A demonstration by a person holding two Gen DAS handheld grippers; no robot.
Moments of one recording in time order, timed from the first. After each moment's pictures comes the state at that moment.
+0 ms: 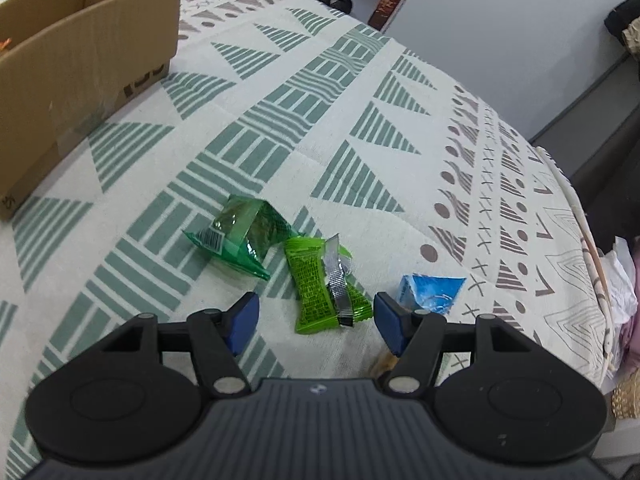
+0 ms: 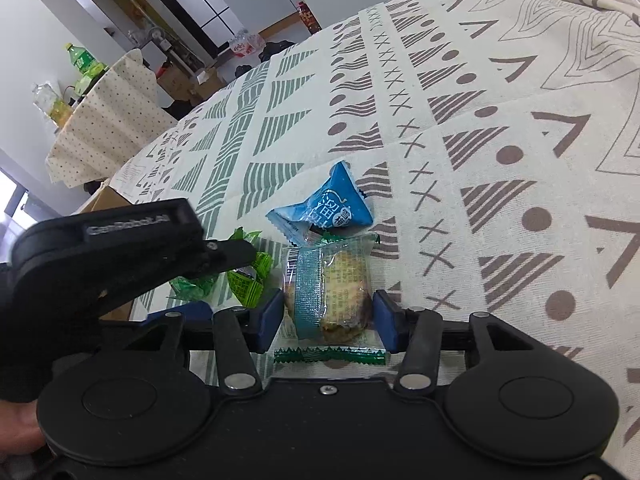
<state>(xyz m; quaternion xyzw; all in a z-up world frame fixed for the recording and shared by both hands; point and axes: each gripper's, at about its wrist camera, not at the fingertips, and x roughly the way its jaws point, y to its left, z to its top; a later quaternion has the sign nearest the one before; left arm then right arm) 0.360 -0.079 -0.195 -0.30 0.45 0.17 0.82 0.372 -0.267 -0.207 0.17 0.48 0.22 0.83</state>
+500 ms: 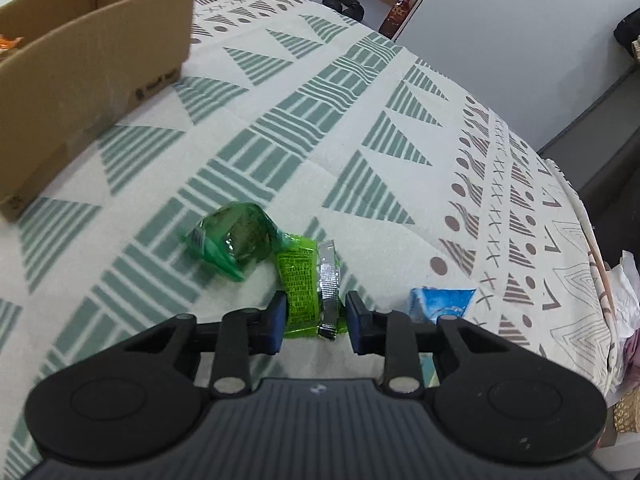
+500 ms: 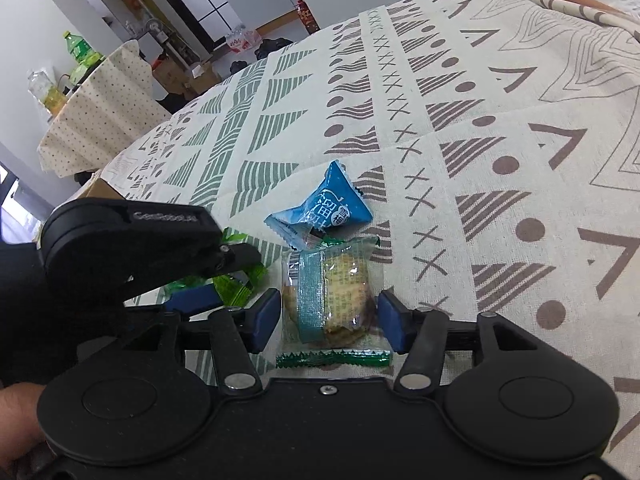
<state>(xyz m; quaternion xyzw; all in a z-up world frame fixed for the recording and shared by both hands) 0.357 -0.073 -0.193 -0.30 0.45 0.19 0.82 0.373 -0.257 -0.205 0.14 0.48 0.22 0.84</state>
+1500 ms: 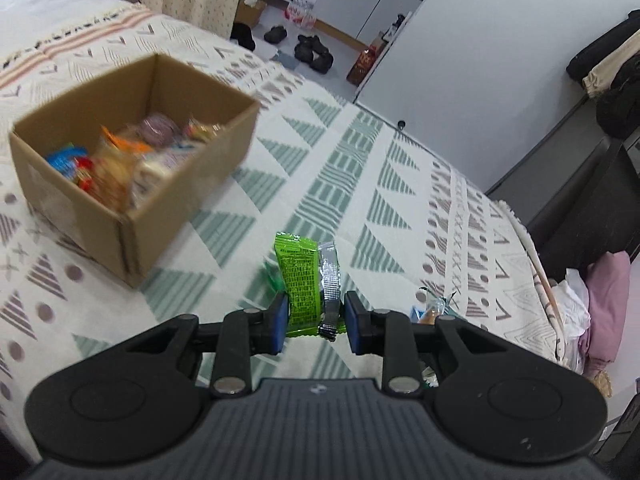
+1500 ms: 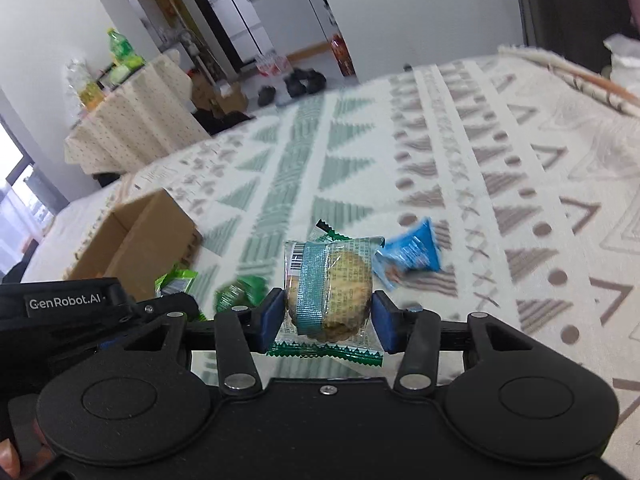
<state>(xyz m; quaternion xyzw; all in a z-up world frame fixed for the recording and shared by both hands) 0.267 -0.006 -0.105 -0.30 0.38 0.15 0.86 0.339 -0.217 -0.139 0.11 0.41 0.24 0.87</state>
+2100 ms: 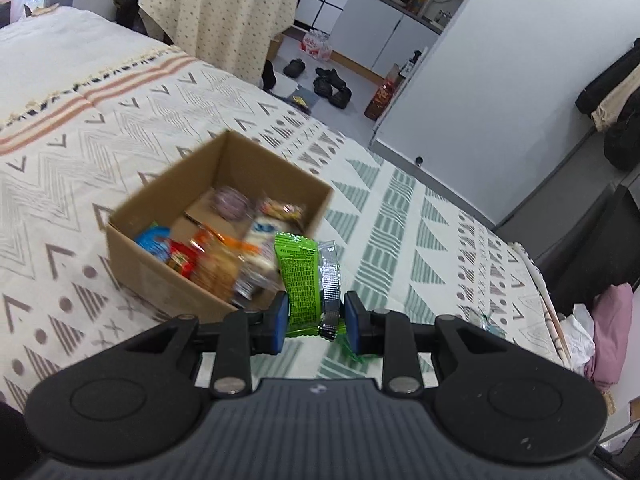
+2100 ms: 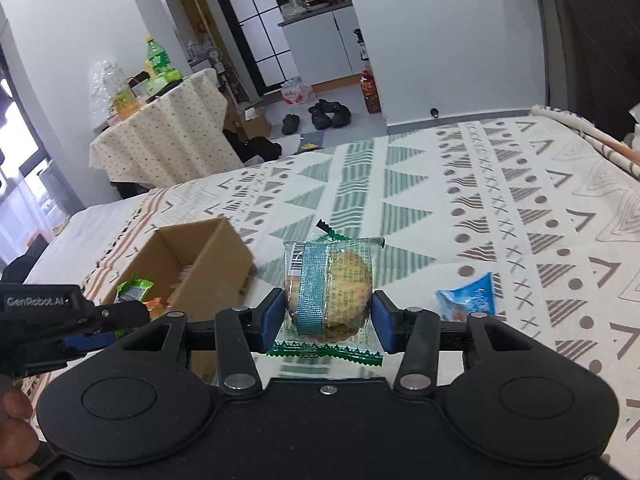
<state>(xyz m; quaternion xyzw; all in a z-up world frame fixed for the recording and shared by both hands) 0.229 0.079 -0.060 -0.29 0.35 0.17 0.87 0.315 -0.165 -0.093 0.08 0.37 0.26 0.89</state>
